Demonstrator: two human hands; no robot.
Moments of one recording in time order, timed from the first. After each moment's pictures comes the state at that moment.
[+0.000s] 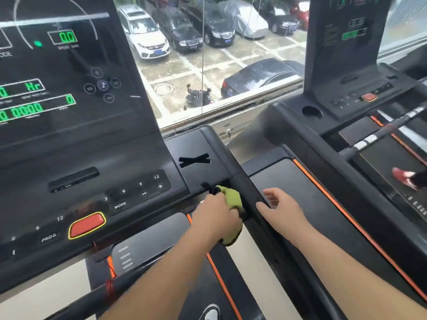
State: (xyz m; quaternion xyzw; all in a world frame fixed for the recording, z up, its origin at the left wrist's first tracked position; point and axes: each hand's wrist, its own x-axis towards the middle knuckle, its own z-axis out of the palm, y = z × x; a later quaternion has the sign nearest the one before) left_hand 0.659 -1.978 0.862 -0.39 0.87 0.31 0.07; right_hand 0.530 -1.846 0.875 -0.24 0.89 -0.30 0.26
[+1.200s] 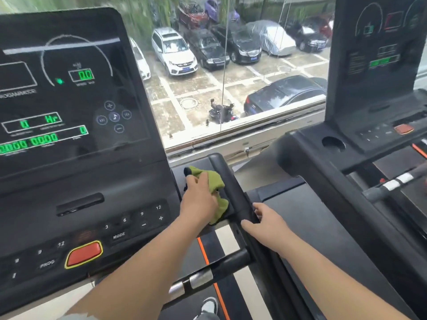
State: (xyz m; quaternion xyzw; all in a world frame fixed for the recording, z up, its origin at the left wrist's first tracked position) left_hand 0.606 -2.077 0.866 -0.49 0.82 0.30 -0.06; right_hand 0.489 -1.917 0.884 -0.29 0.84 -0.26 0.38
